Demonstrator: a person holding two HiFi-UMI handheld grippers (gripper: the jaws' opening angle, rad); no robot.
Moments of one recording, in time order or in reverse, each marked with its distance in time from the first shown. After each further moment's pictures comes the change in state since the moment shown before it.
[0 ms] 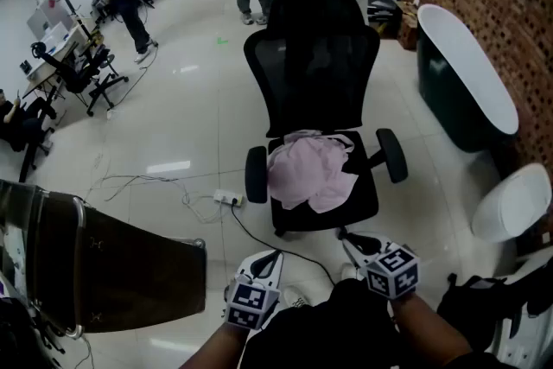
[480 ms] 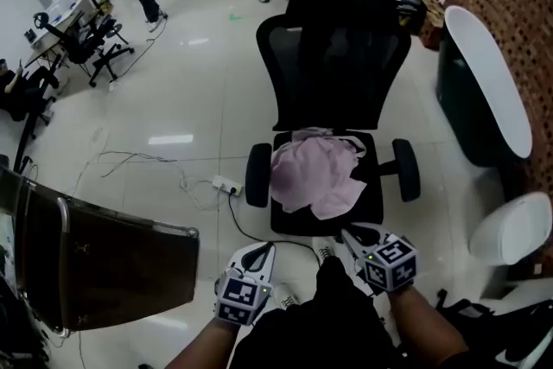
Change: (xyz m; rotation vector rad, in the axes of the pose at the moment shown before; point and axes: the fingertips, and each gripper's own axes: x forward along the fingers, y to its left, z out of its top) left arm 0.054 0.064 0.022 -0.049 0.010 0.077; right arm 0.081 -0.064 0.035 -0.039 0.079 0.042
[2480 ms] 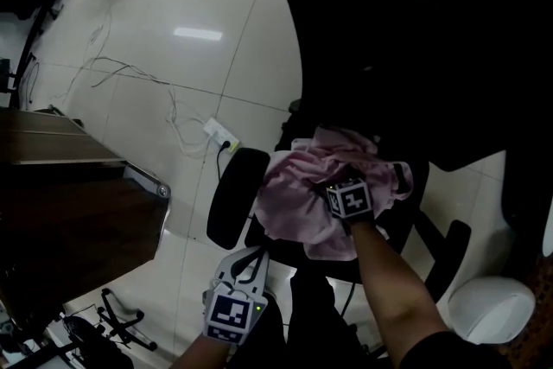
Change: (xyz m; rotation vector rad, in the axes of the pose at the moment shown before) left arm 0.229 0.093 -0.069 -0.310 0.210 0.222; right arm 0.439 -0.246 -0.102 -0.087 0.500 0.051
